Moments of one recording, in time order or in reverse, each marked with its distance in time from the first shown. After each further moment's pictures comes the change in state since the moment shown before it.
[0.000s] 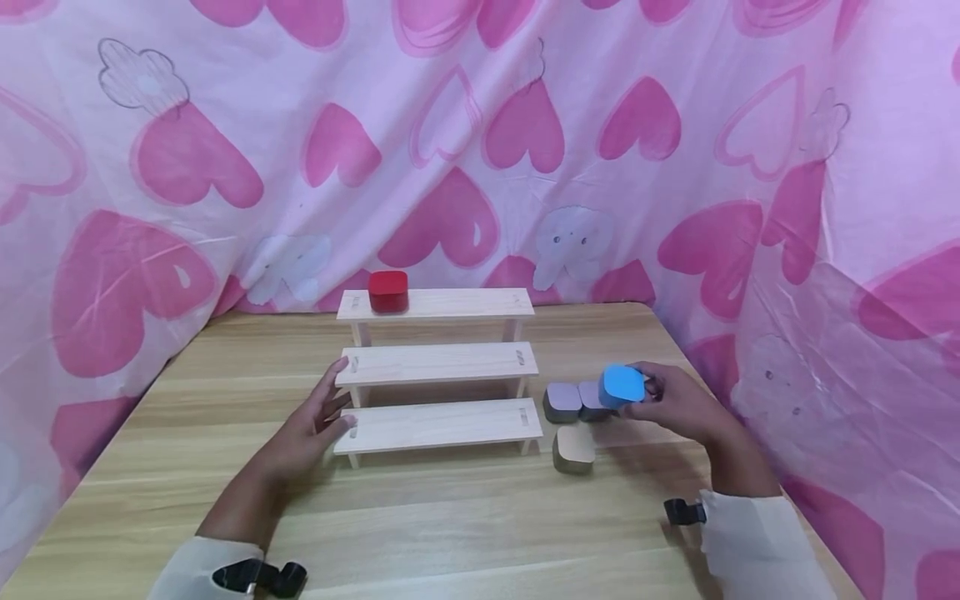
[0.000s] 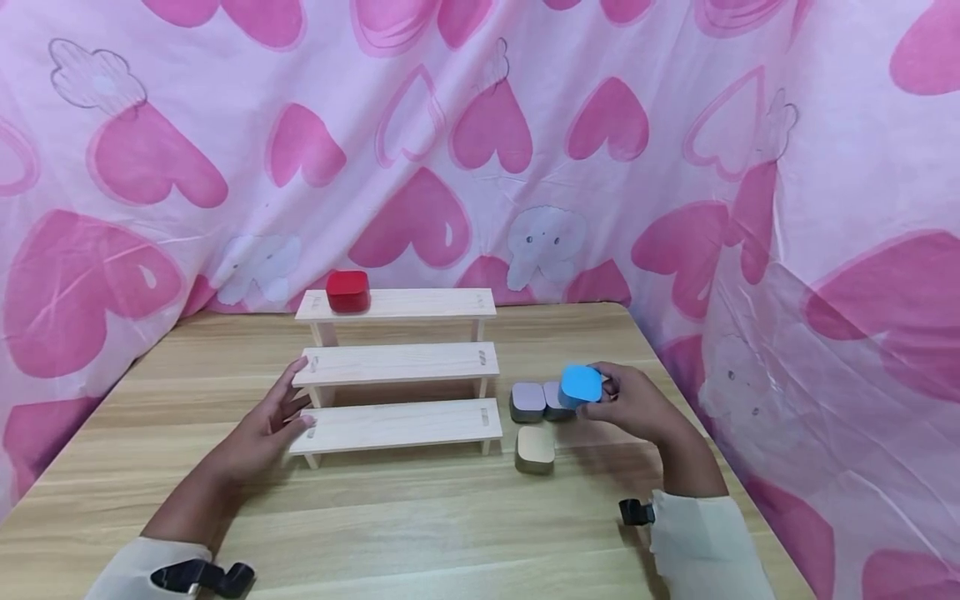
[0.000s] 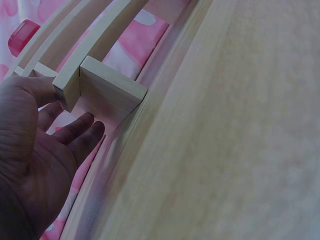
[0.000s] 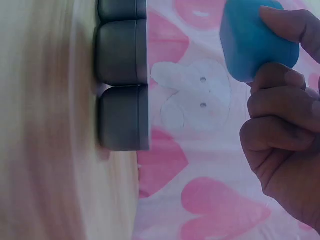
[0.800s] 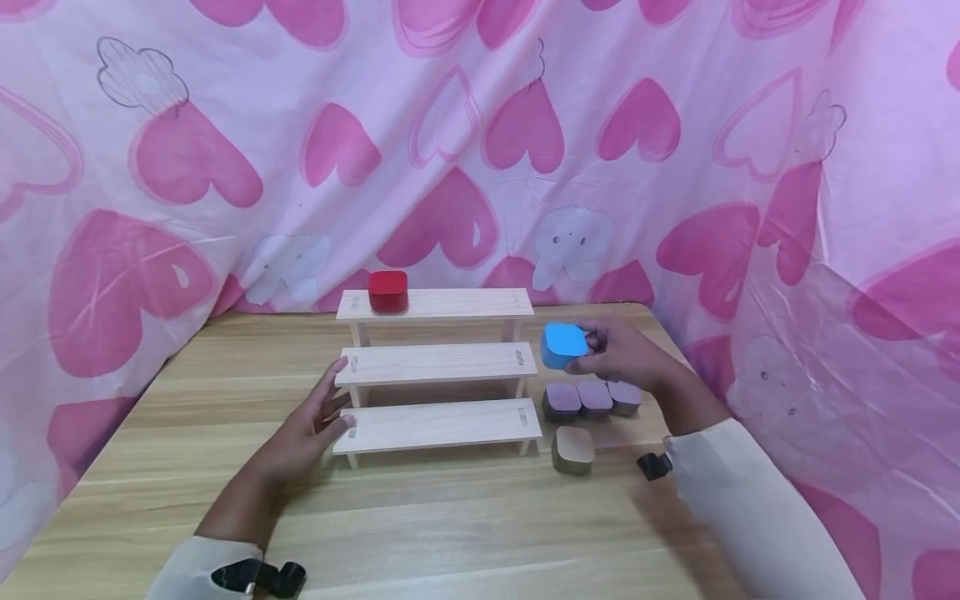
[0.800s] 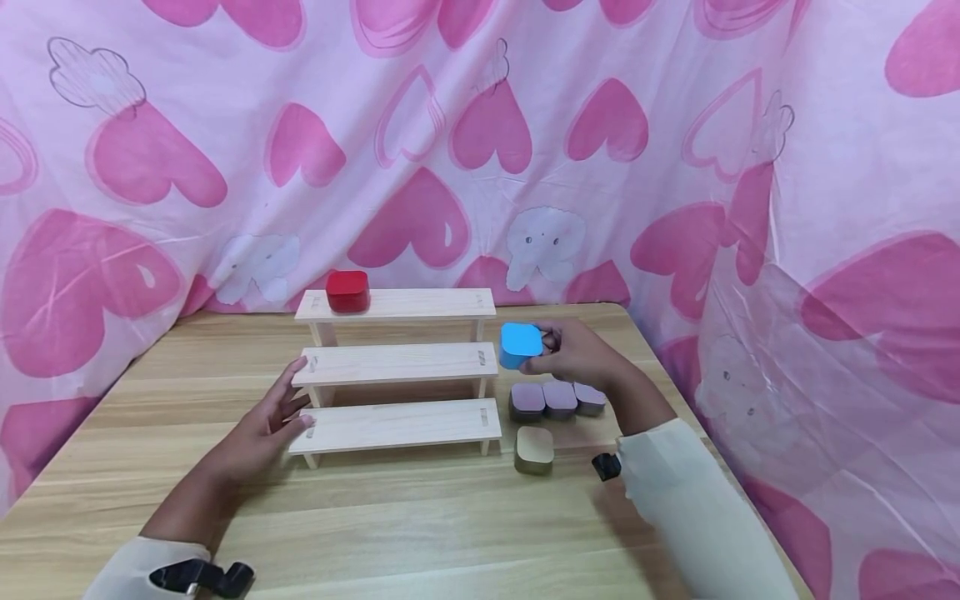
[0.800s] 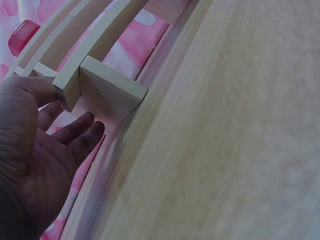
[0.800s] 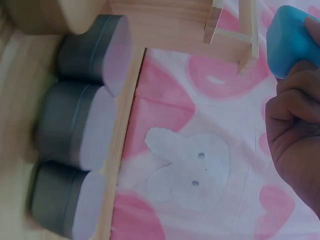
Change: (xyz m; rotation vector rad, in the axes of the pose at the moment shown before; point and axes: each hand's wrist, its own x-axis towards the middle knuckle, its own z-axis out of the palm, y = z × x) left_hand -0.001 -0.001 -0.001 0.010 0.006 0.028; right_hand 0.069 -0.072 0.004 0.142 -0.148 -0.003
